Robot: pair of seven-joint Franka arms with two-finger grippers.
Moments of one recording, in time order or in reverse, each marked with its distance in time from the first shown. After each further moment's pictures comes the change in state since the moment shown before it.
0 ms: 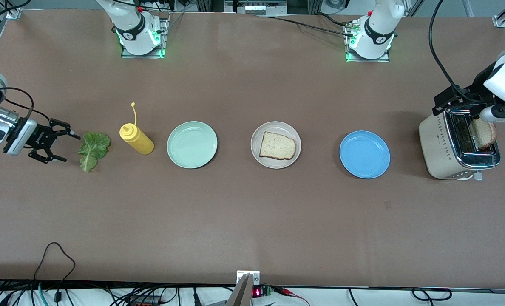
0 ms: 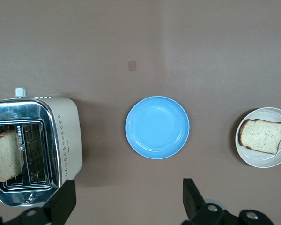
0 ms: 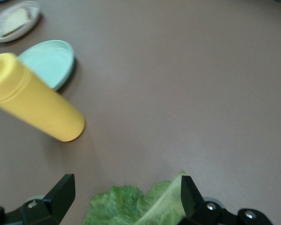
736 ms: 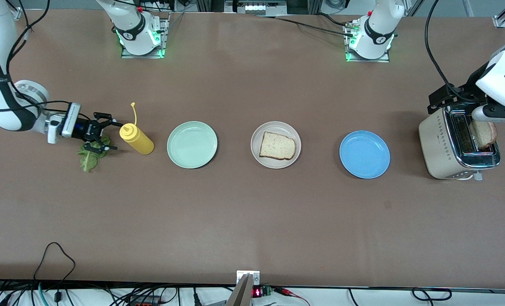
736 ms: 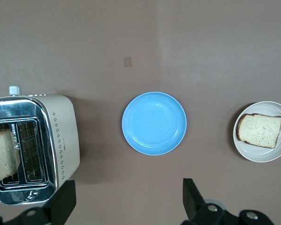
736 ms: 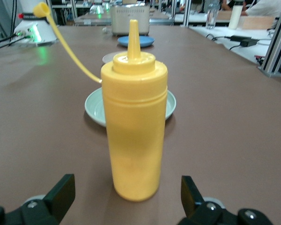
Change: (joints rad) left arm -0.014 0.000 -0.005 -0.002 0.000 -0.014 0.000; right arm -0.006 0.120 -0.005 -0.102 0.241 -0.330 -0.888
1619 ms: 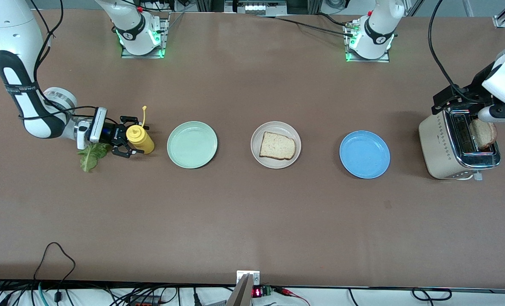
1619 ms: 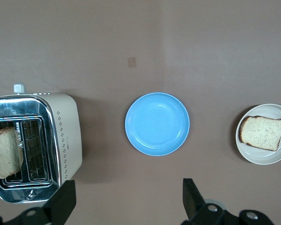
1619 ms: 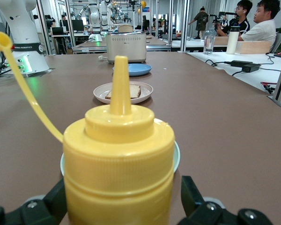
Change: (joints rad) left arm 0.002 0.000 0.016 0.000 0.000 0.001 0.000; right arm 0.202 0.021 0.010 -0.052 0.279 0.002 -0.028
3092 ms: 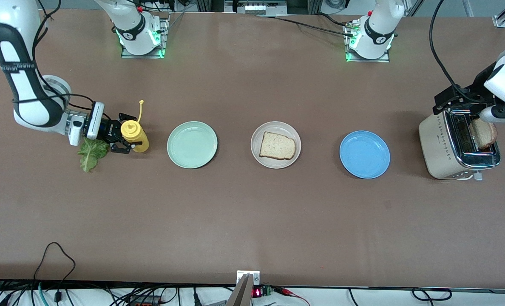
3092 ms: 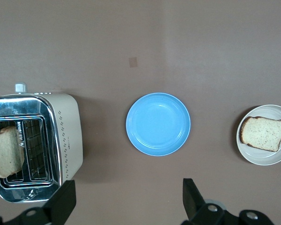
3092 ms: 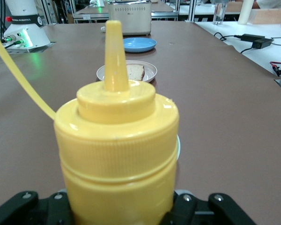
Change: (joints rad) left arm 0.005 0.000 0.001 0.000 0.000 0.000 0.000; right arm 0.063 -0.121 -0.023 -0.043 -0.078 0.101 0.096
